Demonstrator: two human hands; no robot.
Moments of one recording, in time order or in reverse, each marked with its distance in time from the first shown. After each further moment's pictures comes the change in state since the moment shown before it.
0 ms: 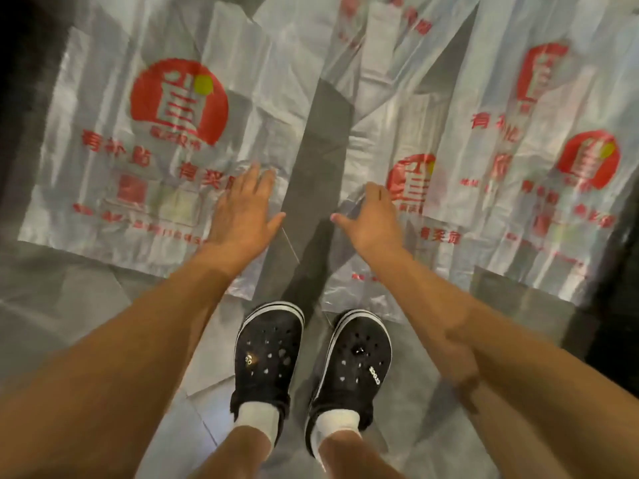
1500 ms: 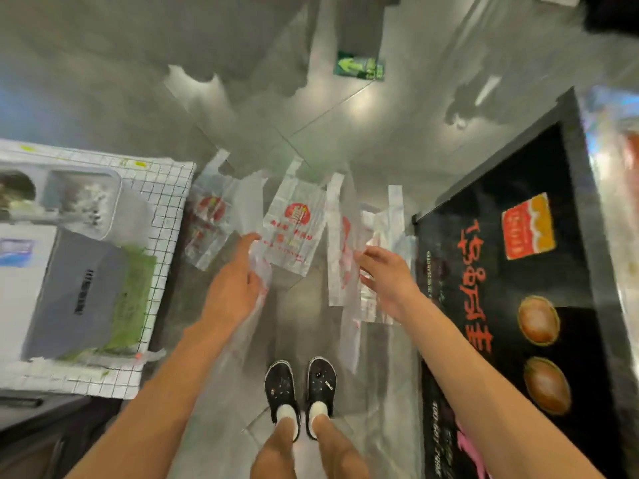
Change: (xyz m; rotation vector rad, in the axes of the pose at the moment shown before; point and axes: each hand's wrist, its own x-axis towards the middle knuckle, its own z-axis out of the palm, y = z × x) left_hand -0.268 0.235 -0.591 -0.490 0.054 0.151; right_hand -0.360 -0.115 -0.552 1.284 0.059 0.152
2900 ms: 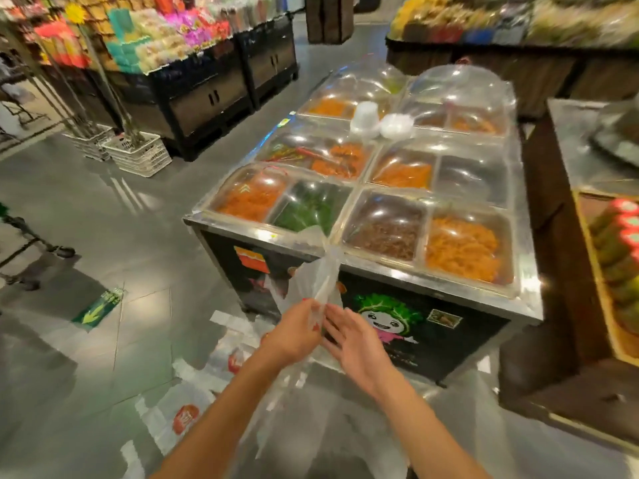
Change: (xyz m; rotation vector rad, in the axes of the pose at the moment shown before) left_hand -0.286 0.298 0.056 0.577 -0.940 0.870; right_hand -0.399 0.075 -0.080 1.260 0.467 -0.502
